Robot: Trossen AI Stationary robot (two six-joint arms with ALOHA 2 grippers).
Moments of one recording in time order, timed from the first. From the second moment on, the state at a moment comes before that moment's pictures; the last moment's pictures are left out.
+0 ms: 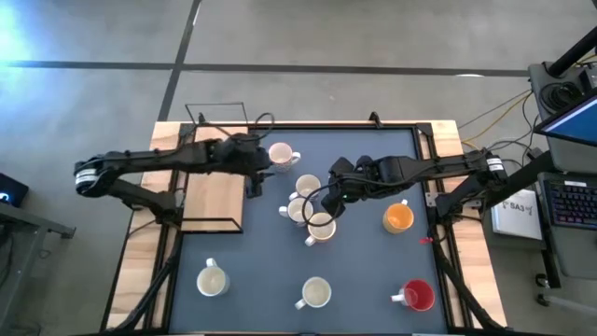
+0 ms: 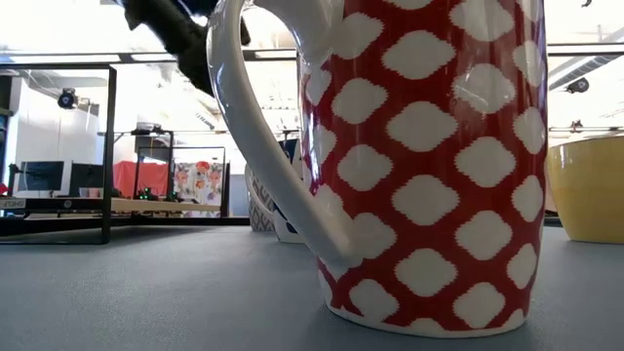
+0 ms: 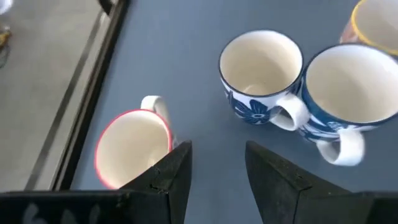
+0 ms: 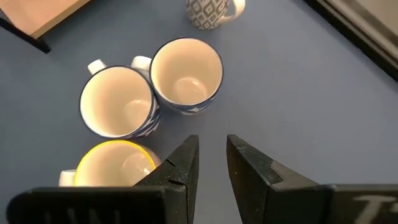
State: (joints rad) left arm 0.27 1.27 0.97 -0.45 -0.04 0.28; right arm 0.10 1.59 1.57 -1.10 0.39 0.74
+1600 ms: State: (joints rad) left arm 0.45 1.59 1.19 -0.63 0.01 0.29; right arm 0.10 1.59 1.54 -1.09 0.42 0.77
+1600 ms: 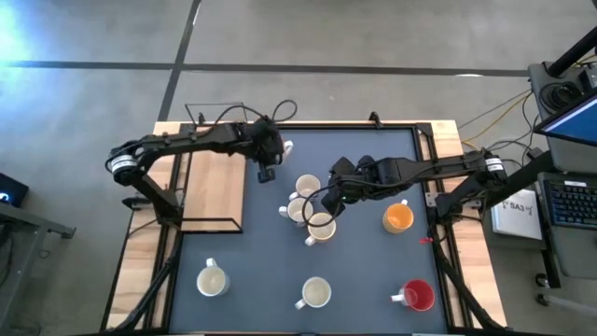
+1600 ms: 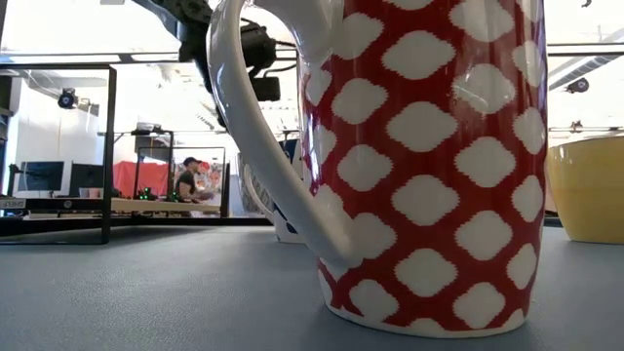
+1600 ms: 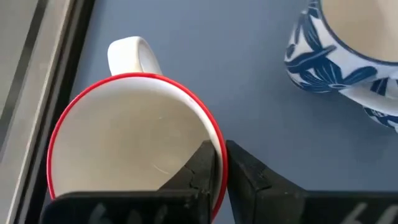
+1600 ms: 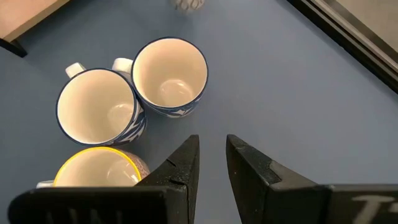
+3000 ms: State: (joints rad) left arm 1.02 1.23 0.99 -0.89 -0.13 0.14; right arm 0.10 1.59 1.45 -1.09 0.45 0.76
